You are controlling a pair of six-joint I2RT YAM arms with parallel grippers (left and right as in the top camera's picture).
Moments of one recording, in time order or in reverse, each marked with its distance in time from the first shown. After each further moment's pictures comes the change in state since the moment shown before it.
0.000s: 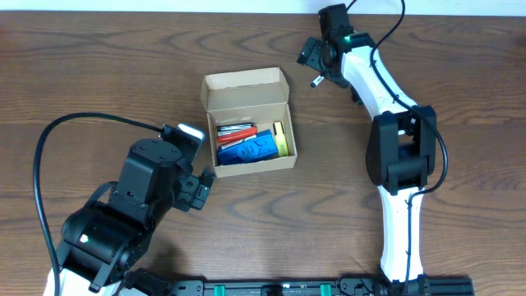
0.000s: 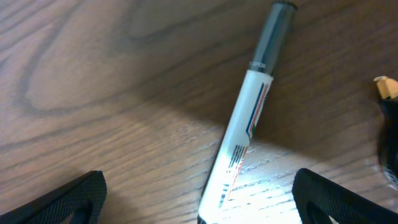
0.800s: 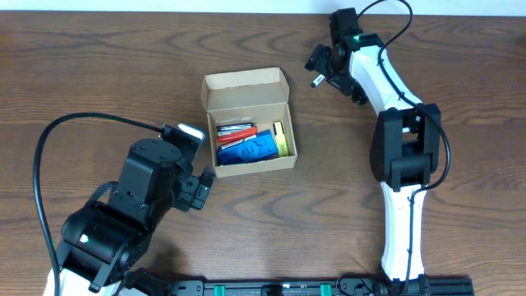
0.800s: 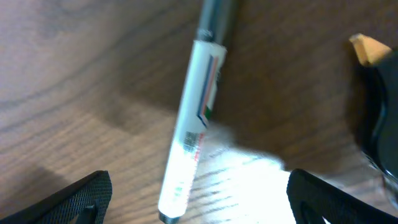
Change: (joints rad) left arm 0.000 0.000 0.000 0.000 0.000 0.000; right arm -0.043 0.023 0.008 -0.095 -0.074 0.032
